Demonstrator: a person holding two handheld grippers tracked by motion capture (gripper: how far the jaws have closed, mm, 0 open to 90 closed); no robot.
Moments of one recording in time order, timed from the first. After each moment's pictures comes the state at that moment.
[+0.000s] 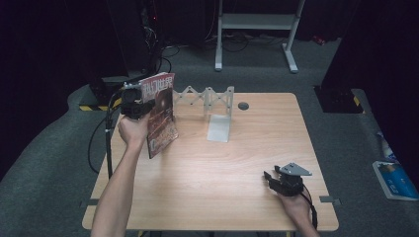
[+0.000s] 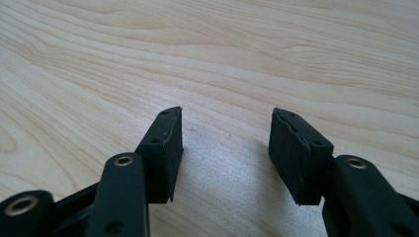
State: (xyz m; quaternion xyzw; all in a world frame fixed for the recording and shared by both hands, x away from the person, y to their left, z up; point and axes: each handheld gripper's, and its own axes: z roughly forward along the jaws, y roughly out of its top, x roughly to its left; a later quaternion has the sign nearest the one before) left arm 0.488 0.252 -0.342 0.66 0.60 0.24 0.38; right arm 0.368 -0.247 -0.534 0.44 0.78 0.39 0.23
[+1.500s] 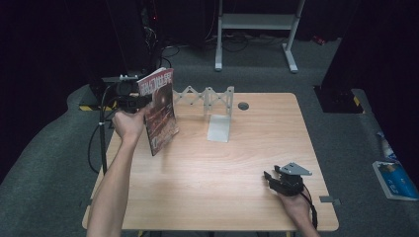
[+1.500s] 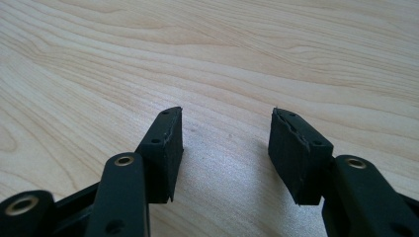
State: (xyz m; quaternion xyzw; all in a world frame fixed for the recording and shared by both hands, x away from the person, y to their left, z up) left arm 0.485 0.256 -0.318 0.67 0.58 0.26 0.39; right arm 0.369 -0.247 -0.533 0.44 0.78 0.39 0.23
